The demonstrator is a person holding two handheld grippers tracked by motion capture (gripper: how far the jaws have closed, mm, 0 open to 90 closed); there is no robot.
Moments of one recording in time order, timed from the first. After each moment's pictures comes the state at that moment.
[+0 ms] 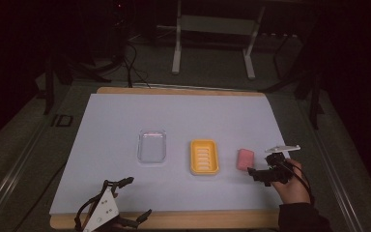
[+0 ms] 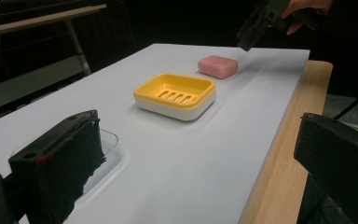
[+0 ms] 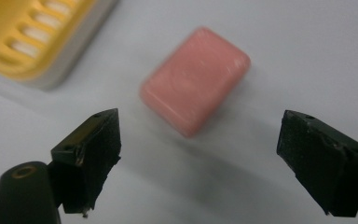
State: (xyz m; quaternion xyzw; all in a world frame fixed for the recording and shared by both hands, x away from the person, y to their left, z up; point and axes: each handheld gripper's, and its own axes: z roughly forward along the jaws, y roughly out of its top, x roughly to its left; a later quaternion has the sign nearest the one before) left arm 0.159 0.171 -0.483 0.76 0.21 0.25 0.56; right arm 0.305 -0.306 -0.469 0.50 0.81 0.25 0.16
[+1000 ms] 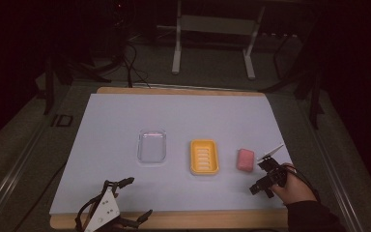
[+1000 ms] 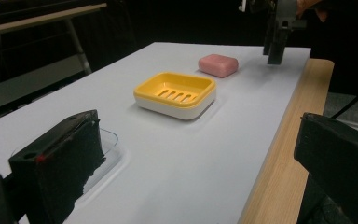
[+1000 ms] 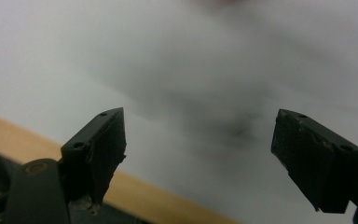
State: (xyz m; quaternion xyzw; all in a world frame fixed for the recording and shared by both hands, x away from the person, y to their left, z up) left arm 0.159 0.170 -0.483 0.76 0.21 0.26 0.55; right arm 0.309 -0.297 -0.479 0.54 0.84 0.06 -0.03
